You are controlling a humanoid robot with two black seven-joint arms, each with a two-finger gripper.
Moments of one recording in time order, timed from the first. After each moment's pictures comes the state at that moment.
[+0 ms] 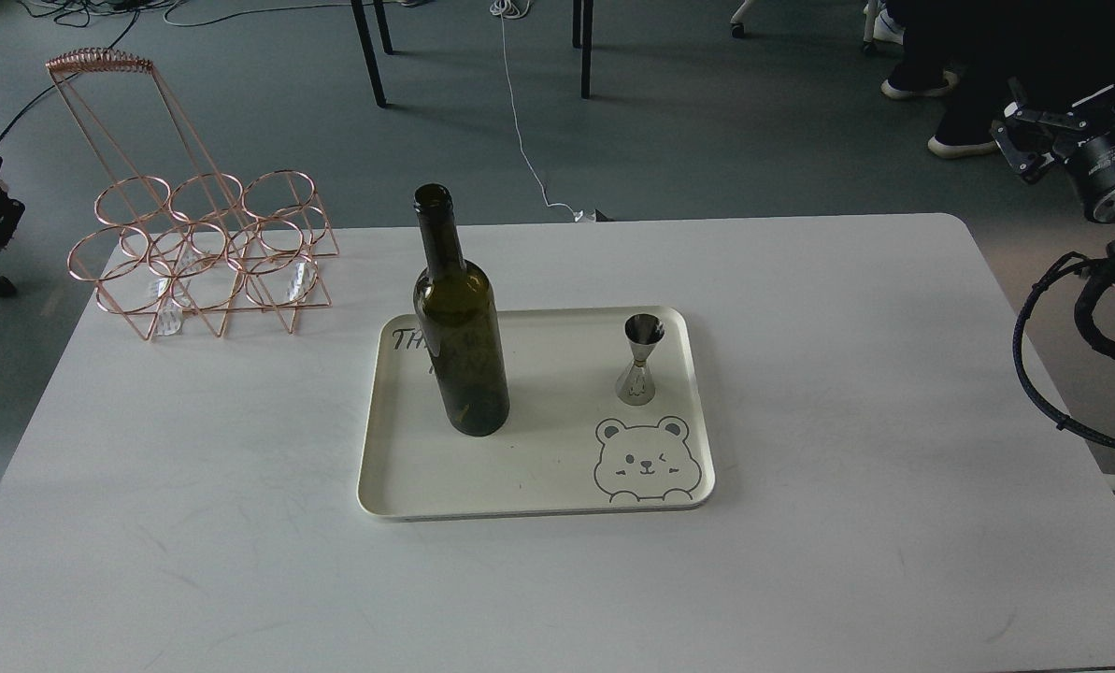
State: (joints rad) left arm -0.76 0.66 -0.70 -0.40 -0.37 -0.49 -0.26; right arm 0.84 -0.65 0.75 0.70 0.23 0.49 0.25
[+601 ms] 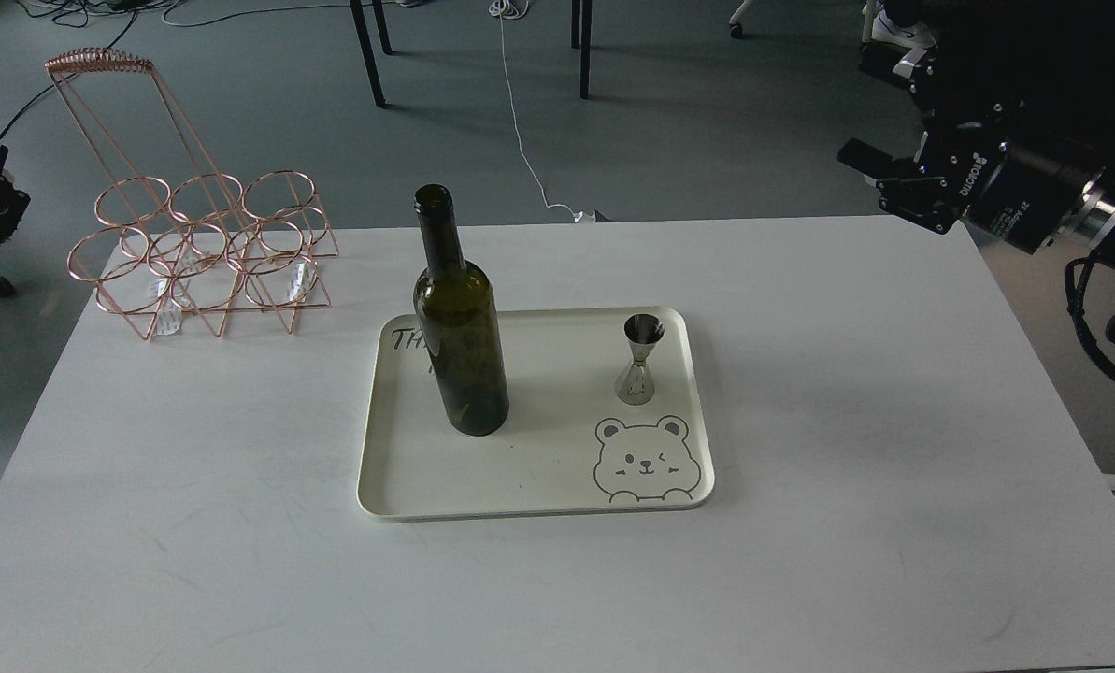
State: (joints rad) left arm -0.77 0.67 -0.68 -0.40 -0.36 -0.49 -0.26; right arm 0.73 -0.85 0.71 1.34 -0.78 0.49 0.29
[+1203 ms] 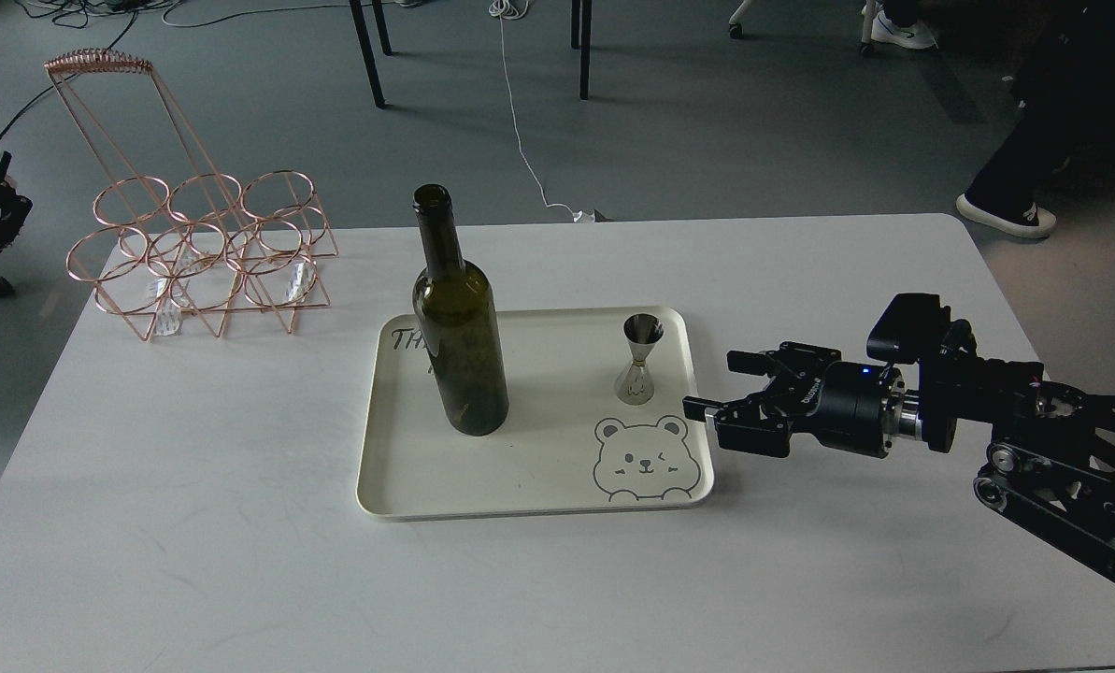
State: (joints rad) left arm -0.76 0.66 -0.68 -0.40 -0.36 -0.49 -0.26; right arm 0.65 -0.66 0.40 1.27 -1.92 0.02 0.48
